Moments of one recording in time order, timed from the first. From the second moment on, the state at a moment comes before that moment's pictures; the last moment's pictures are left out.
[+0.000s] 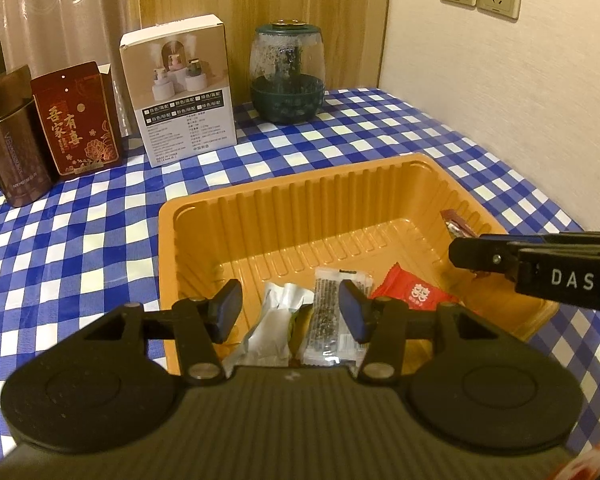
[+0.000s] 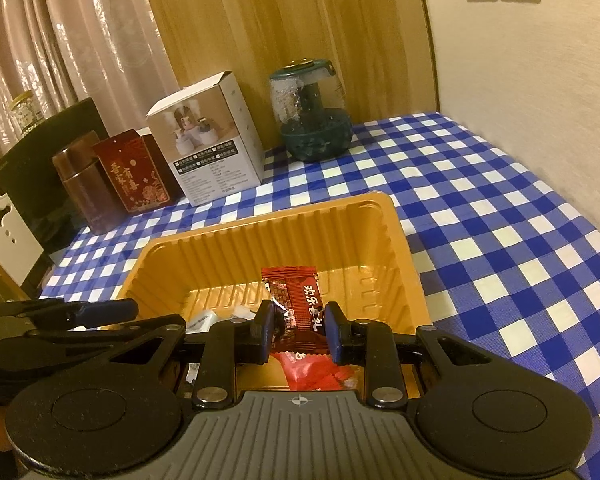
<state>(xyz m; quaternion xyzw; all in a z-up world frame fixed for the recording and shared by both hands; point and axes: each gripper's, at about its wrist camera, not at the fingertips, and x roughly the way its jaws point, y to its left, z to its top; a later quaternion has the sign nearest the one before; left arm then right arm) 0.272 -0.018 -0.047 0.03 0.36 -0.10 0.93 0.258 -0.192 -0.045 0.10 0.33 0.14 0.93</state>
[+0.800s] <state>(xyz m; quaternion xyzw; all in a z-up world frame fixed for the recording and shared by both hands) 0.273 -0.014 -0.047 0.03 0.36 -0.10 0.93 0.261 -0.206 -0.045 0.16 0.30 0.13 0.93</state>
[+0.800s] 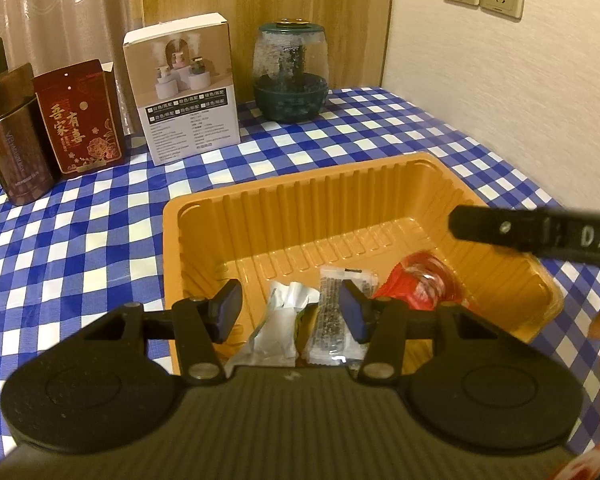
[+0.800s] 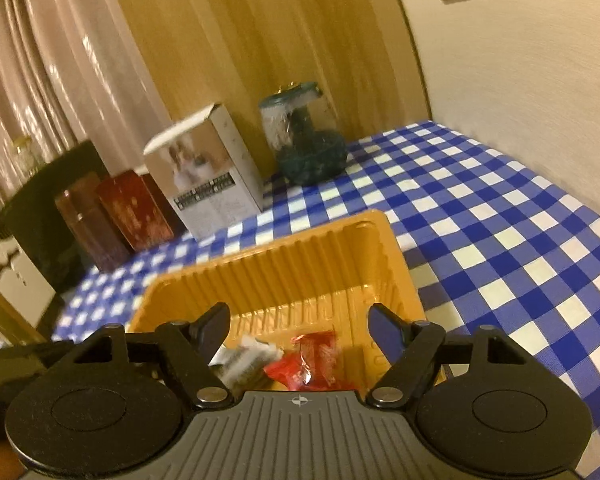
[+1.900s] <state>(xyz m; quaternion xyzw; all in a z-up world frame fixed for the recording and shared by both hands) 0.147 -0.004 0.002 0.04 0.33 -0.12 0.93 0.150 -0.230 -0.027 0.15 0.28 0.10 0.94</state>
